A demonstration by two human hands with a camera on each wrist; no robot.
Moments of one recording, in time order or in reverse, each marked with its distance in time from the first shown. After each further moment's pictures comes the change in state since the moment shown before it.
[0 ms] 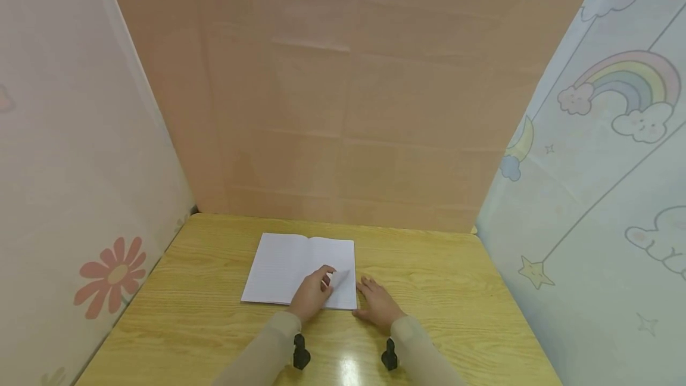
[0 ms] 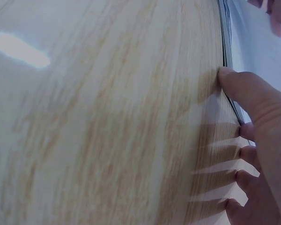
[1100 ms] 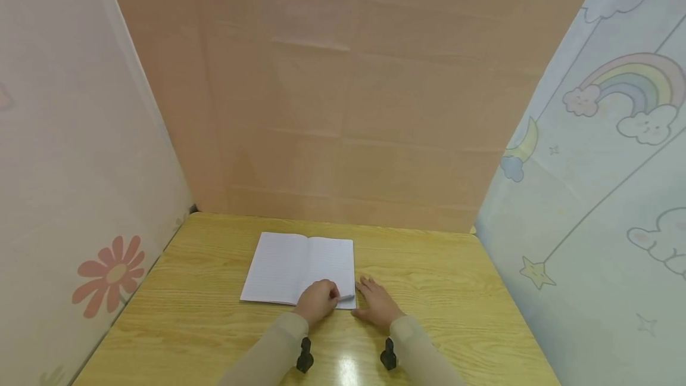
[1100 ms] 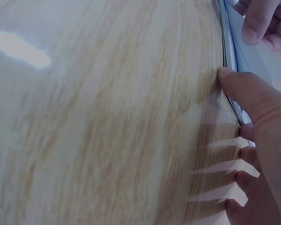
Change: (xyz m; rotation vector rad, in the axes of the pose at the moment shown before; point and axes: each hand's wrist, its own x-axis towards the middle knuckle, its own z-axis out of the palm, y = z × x) left_hand -0.004 0.000 0.016 0.247 -0.114 0.026; right_hand 0.003 0.004 0.005 0.022 -0.010 0.014
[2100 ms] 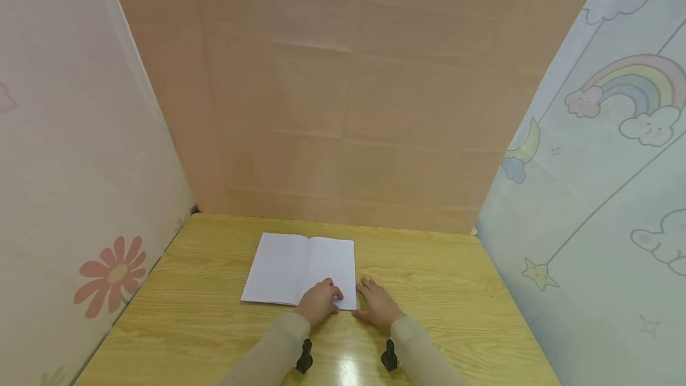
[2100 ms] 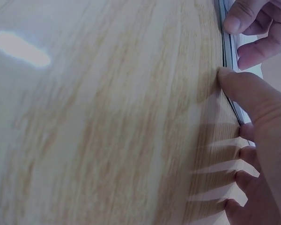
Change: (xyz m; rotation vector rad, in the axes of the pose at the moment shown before) left_hand 0.003 0.002 0.004 0.177 -0.064 0.061; right_hand 0.001 0.004 0.001 -0.021 0.027 -0.039
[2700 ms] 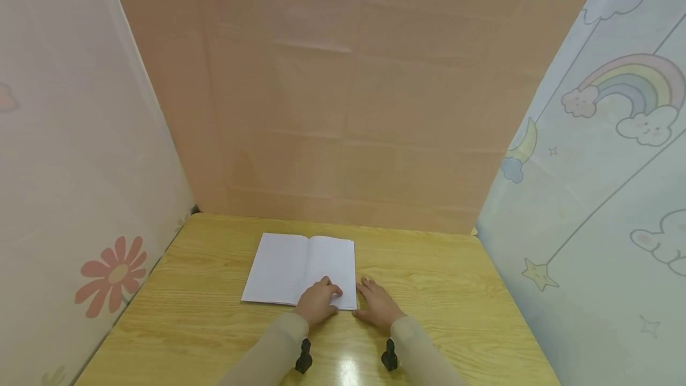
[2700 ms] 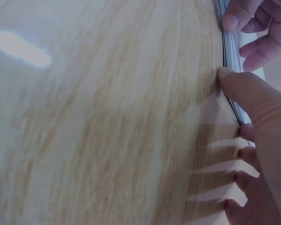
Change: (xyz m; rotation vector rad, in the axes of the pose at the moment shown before) left_hand -0.005 -0.005 0.003 0.049 0.039 0.027; right_hand -0.002 -0.002 0.000 -0.018 -0.008 0.014
